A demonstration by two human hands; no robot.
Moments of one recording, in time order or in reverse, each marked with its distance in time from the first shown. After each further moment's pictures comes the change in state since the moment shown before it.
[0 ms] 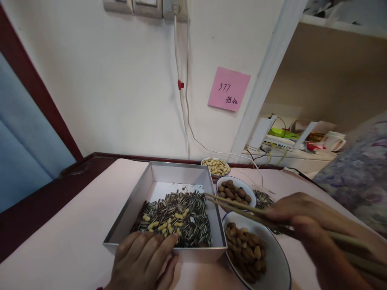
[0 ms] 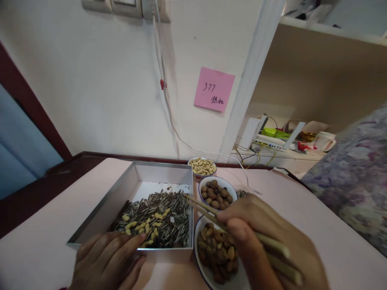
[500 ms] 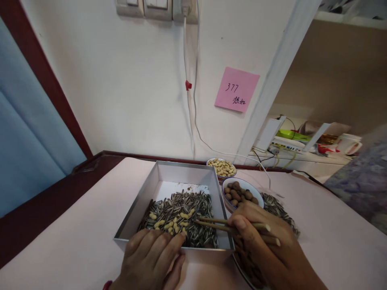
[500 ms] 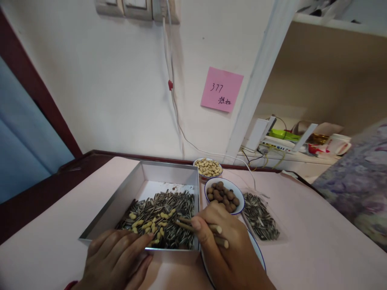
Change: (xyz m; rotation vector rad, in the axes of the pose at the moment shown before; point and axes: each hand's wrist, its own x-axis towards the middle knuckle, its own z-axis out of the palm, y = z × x) left_hand -0.001 0.004 0.001 -0.007 0.019 -0.028; right_hand 0.003 -0.014 0.058 0.162 -0.294 0.087
